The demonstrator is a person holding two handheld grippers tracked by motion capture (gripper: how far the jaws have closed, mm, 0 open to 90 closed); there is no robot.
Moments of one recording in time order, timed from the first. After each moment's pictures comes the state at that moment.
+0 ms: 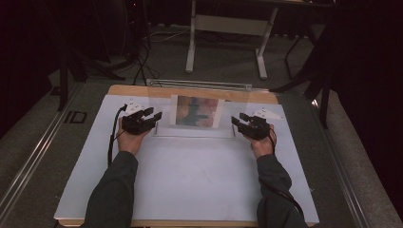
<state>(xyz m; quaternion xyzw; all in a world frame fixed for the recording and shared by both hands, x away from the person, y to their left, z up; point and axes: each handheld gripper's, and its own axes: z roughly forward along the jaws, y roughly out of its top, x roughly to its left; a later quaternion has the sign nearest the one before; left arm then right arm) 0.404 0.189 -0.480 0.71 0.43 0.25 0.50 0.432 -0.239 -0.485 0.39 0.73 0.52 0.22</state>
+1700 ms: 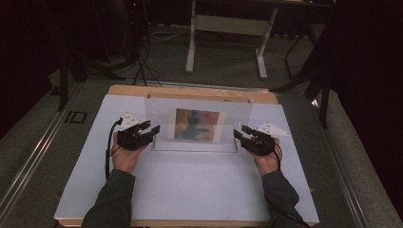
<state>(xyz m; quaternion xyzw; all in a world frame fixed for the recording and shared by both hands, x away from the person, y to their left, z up) 0.348 0.186 -0.473 0.71 0.44 0.23 0.49 0.374 -0.245 -0.482 0.38 0.73 0.52 0.22</state>
